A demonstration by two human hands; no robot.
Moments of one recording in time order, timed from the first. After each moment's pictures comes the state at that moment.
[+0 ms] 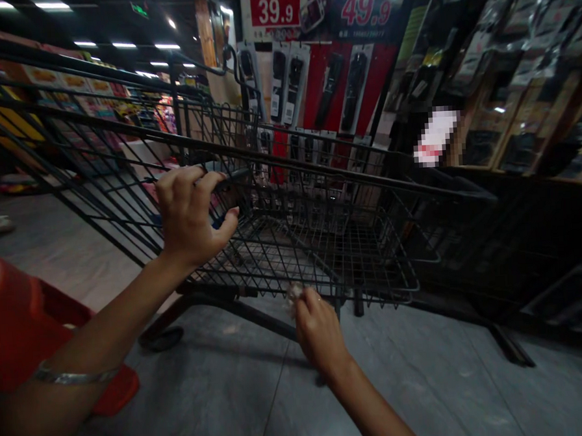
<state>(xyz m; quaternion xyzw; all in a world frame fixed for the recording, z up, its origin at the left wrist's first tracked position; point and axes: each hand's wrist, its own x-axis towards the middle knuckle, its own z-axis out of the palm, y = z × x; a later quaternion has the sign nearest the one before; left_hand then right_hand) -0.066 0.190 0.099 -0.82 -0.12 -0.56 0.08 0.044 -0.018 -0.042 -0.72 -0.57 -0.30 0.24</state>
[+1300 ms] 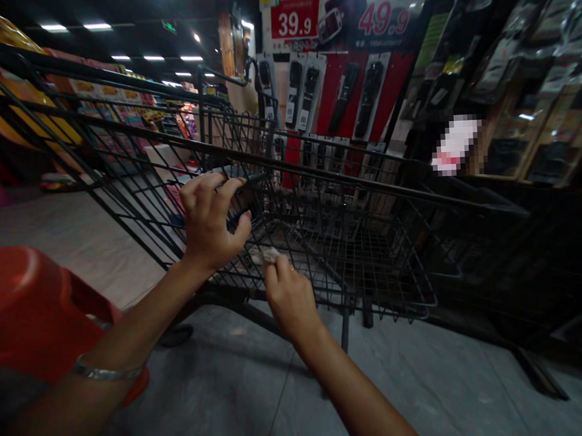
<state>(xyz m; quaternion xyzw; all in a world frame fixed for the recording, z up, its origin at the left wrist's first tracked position) -0.063 0.188 0.093 -0.79 -0.12 -0.59 0.12 0.023 0.046 0.012 -0.69 -0.57 -0.41 0.19</state>
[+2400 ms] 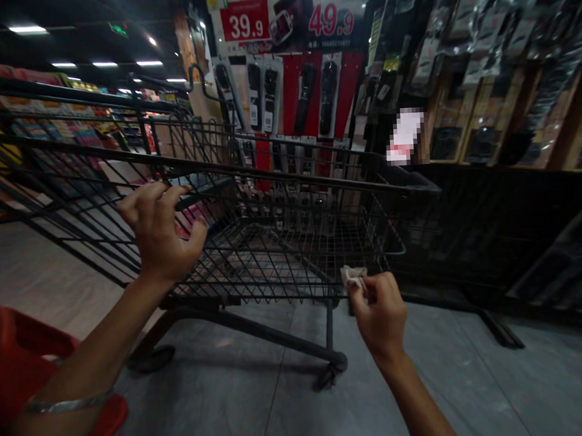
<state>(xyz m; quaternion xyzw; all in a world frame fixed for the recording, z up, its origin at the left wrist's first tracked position) -0.059 0.188 0.094 -0.79 -0.13 -0.59 0.06 0.111 -0.094 -0.009 -0.73 -0.34 -0.42 0.42</state>
